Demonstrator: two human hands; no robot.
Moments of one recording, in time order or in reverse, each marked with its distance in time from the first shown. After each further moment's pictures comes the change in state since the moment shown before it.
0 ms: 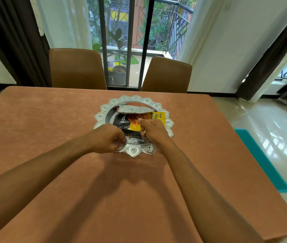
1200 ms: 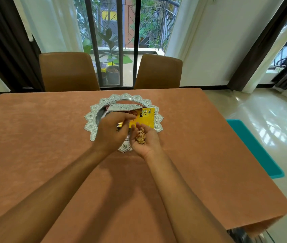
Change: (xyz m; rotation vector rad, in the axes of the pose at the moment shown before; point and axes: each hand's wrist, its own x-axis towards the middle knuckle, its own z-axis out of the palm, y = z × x) left_hand 0.011 0.082 0.015 -0.383 0.825 0.007; right_hand -0.036 0.002 0.005 1.321 0.118 0.538
